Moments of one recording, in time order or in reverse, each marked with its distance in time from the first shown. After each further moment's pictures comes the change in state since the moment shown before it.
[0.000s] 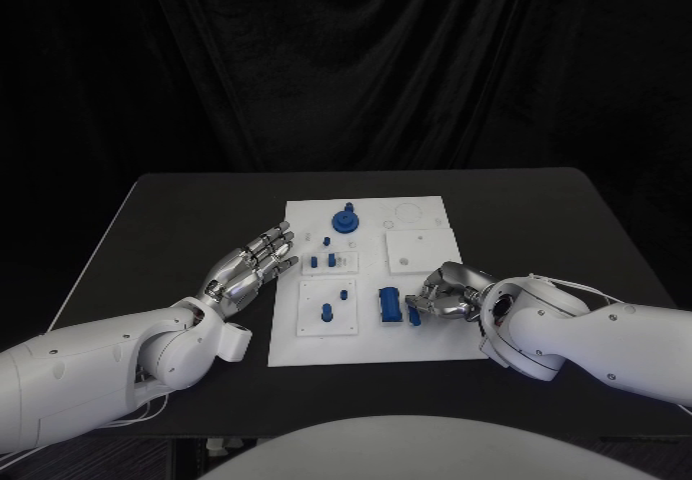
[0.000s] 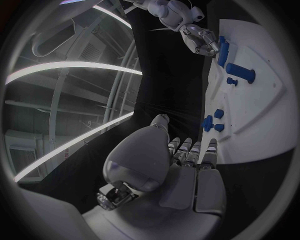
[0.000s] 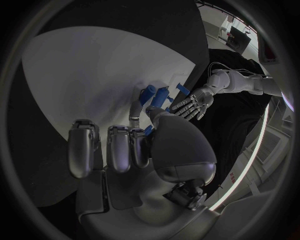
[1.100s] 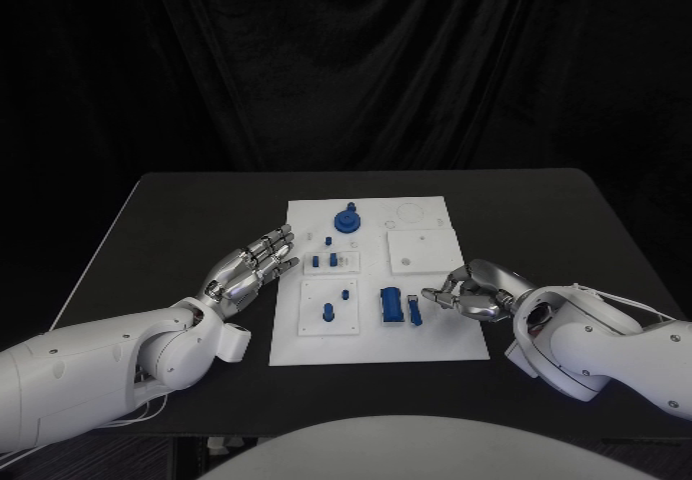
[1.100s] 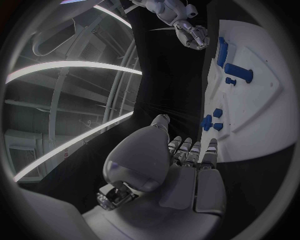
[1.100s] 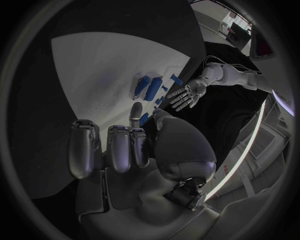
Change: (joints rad) left arm -0.004 -0.008 0.000 0.001 0.000 0.007 0.000; left_hand 0.000 0.000 0.011 -0.011 0.004 0.021 0.021 0.008 0.003 0.000 0.000 0.003 0.000 0.000 0.000 0.004 0.000 0.000 0.003 0.003 0.000 0.000; right arm 0.000 -0.153 0.000 0.128 -0.028 -0.092 0.057; right_hand -0.077 0.006 -0.108 0.022 -0.083 -0.039 -0.010 0.069 0.085 0.000 -0.007 0.000 0.000 -0.003 -0.003 0.000 0.000 0.000 0.000 -0.007 0.004 0.001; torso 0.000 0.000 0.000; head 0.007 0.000
